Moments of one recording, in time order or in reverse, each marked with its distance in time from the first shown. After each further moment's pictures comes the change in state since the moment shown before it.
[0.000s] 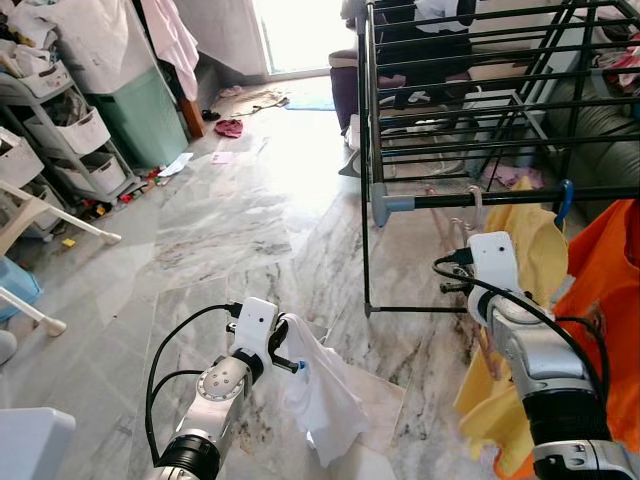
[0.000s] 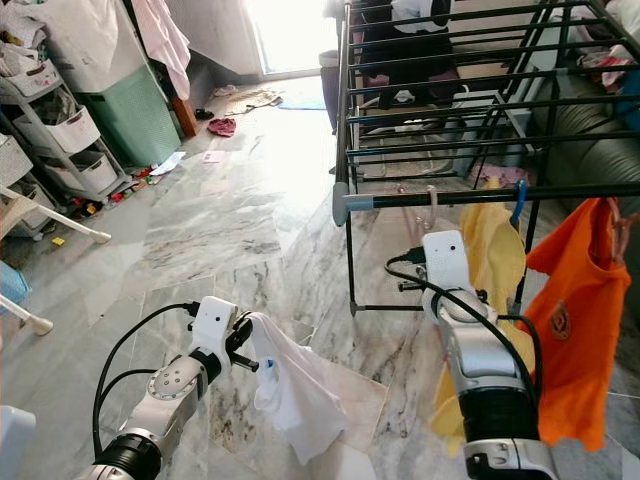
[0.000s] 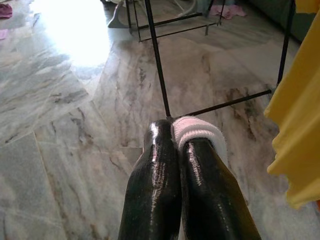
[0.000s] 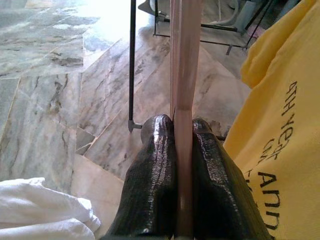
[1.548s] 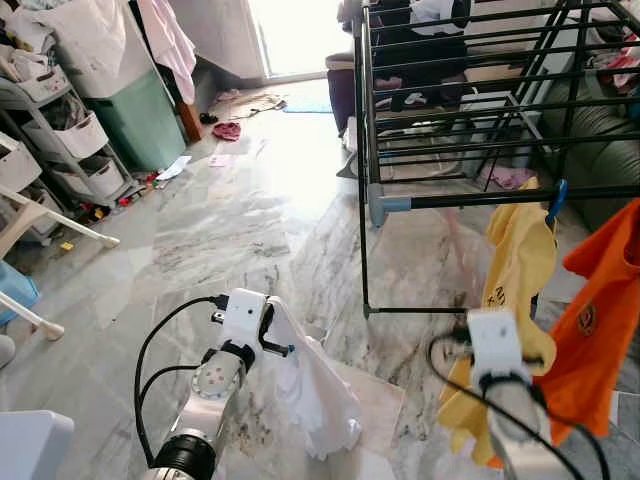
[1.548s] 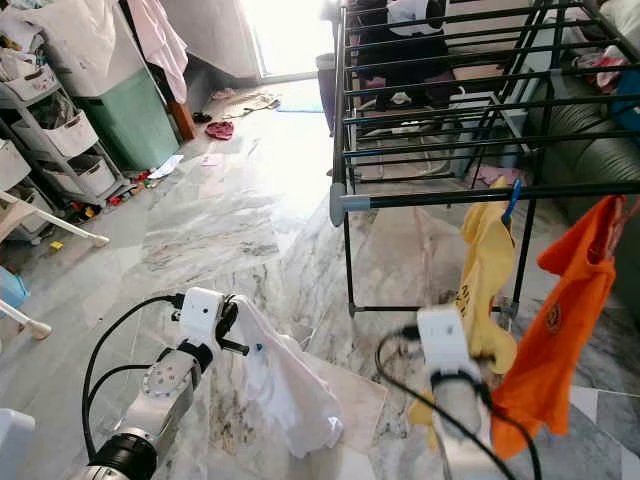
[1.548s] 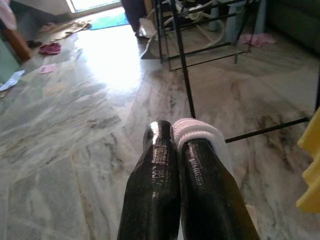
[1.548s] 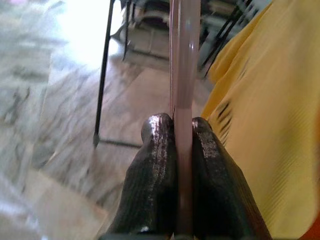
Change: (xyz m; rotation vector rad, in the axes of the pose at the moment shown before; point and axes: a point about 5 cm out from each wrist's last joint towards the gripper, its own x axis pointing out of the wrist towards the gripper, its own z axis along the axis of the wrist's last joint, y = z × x) left arm -0.003 0.013 0.013 0.050 -0.109 0.149; right arm -0.049 0.023 -0.090 -0.125 -0.177 -0.130
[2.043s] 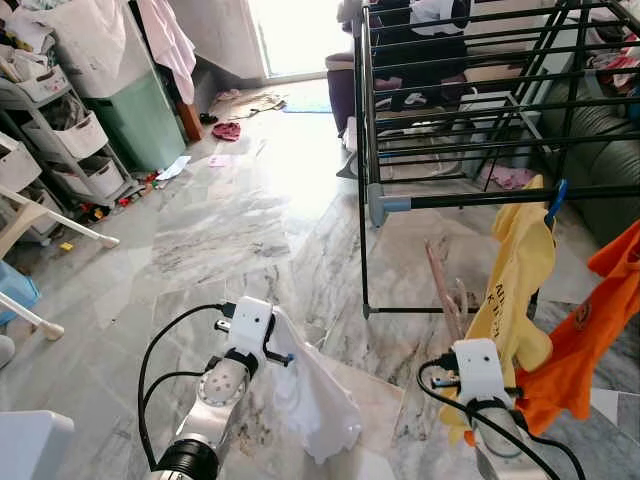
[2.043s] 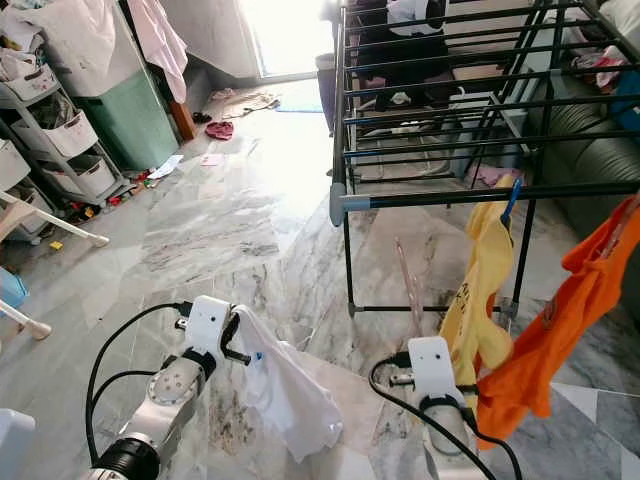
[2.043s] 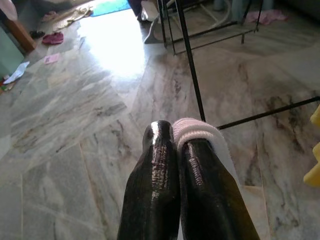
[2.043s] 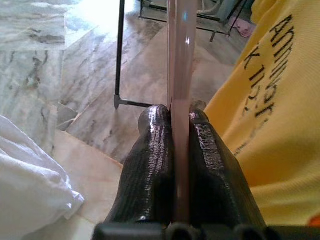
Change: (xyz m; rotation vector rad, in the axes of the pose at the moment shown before) left arm -0.003 -0.007 -0.013 0.048 0.068 0.013; right arm 0.002 0.020 -0.033 0.077 0.113 0.071
